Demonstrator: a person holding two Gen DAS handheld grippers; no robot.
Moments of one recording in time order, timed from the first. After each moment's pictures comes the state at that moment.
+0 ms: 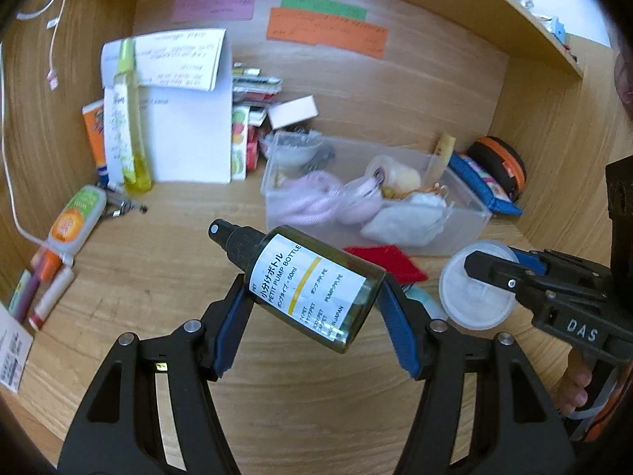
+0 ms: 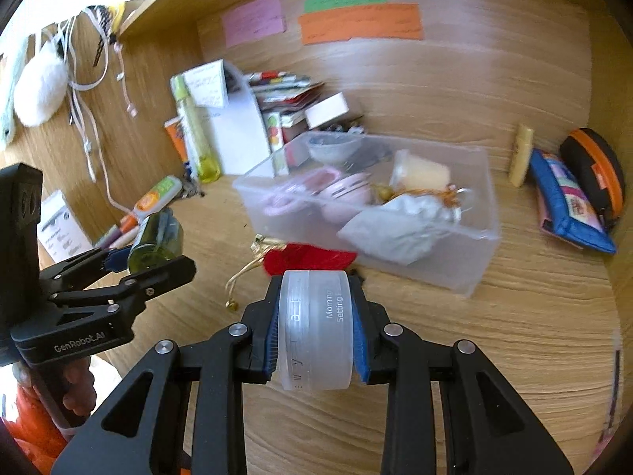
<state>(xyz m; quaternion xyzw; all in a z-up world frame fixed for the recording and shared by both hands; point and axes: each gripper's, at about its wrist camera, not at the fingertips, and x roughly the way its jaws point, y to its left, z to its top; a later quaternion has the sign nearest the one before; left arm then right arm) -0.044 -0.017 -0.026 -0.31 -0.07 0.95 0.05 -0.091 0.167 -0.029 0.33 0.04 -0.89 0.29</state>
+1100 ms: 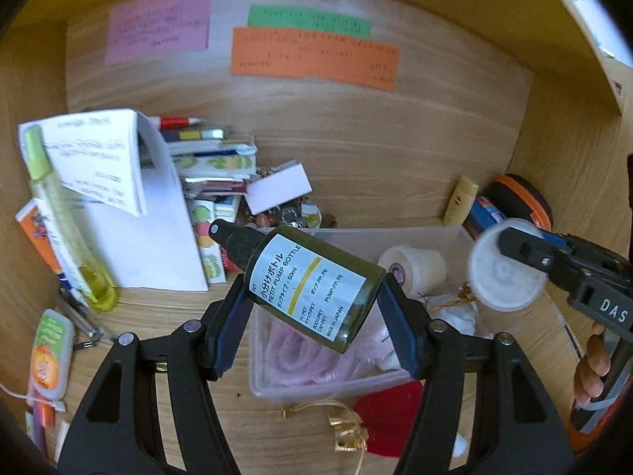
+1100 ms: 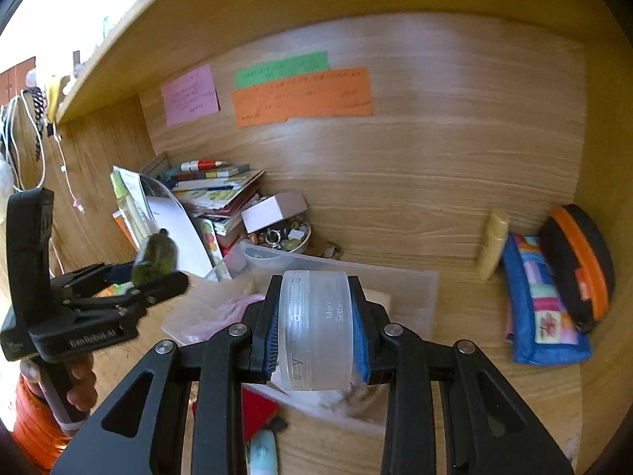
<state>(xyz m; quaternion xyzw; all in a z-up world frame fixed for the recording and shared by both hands) -0.188 -0.020 0.018 -0.31 -0.04 0.95 0.07 -0.206 0.171 0.035 0.28 0.01 -0.92 0.26</state>
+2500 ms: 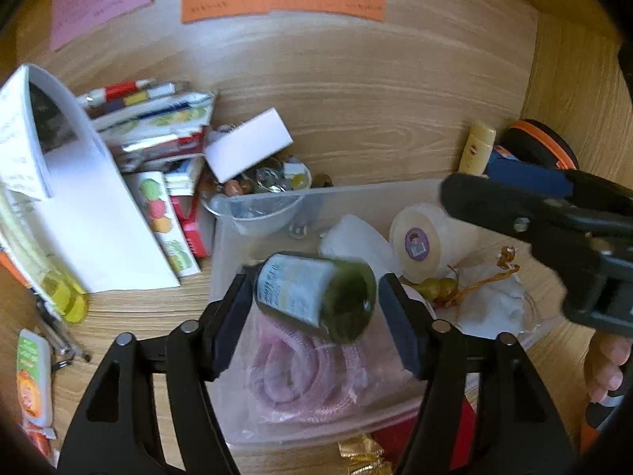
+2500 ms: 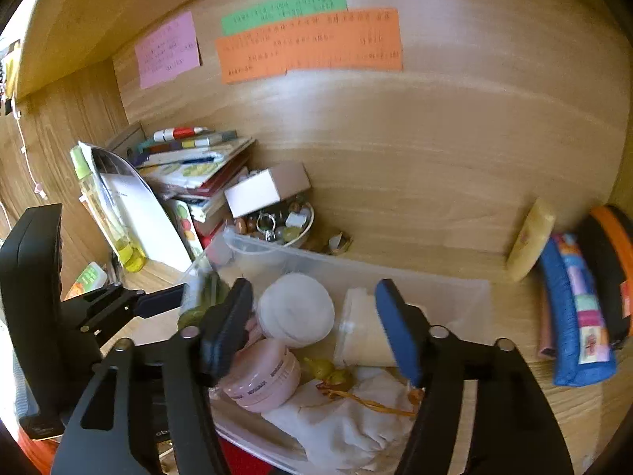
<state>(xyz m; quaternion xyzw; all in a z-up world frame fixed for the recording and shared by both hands) -0.226 0.000 -0.020 -0.36 0.01 0.93 0.08 -0.251 0.125 0.009 0.32 0.04 -0.92 0.24</state>
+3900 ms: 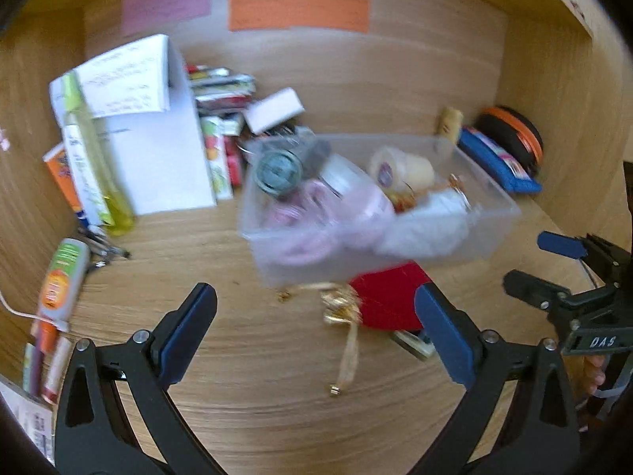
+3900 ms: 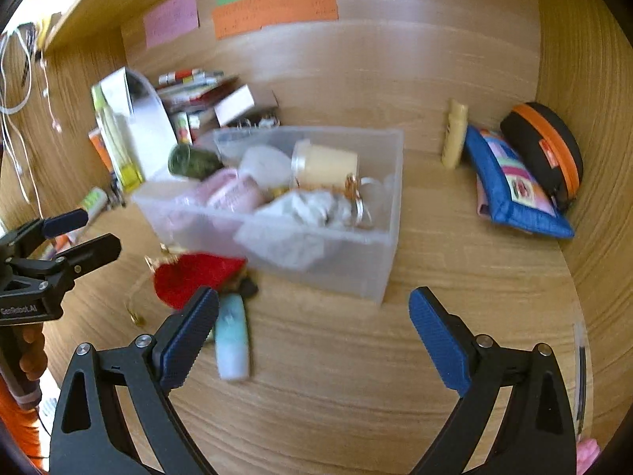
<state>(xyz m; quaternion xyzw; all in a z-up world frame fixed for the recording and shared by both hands) -0.106 0.002 -0.024 -0.35 0.01 0.93 0.06 -0.137 0.207 -0.044 0.36 0.05 -0.91 0.20</state>
